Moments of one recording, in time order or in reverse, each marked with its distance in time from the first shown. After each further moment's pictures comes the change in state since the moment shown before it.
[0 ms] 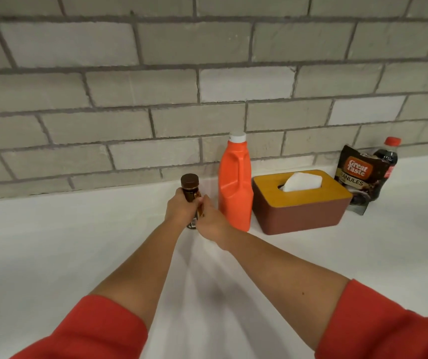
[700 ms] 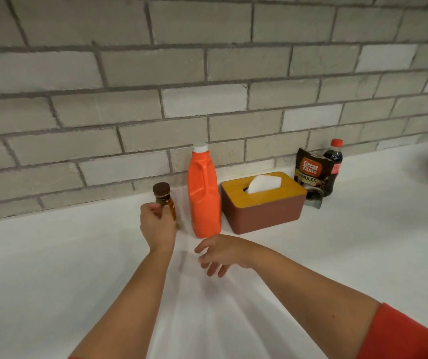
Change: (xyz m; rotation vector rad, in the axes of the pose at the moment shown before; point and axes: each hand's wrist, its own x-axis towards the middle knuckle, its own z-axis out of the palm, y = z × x) left_hand -0.052 0.010 0.017 -0.352 0.394 0.027; right_hand -0.069 0.048 -0.054 -0.026 -0.347 0.164
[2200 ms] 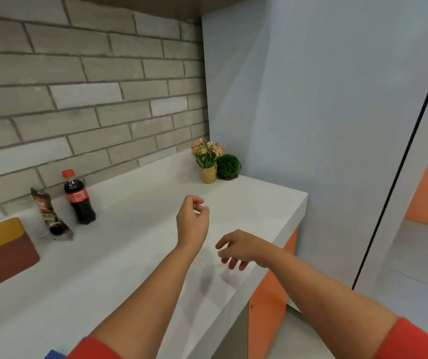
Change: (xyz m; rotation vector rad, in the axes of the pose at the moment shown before) left_hand -0.539 0.155 0.346 -0.086 -0.926 0.361; right_hand -0.450 0.387 -0.223 0.197 0.670 0.251
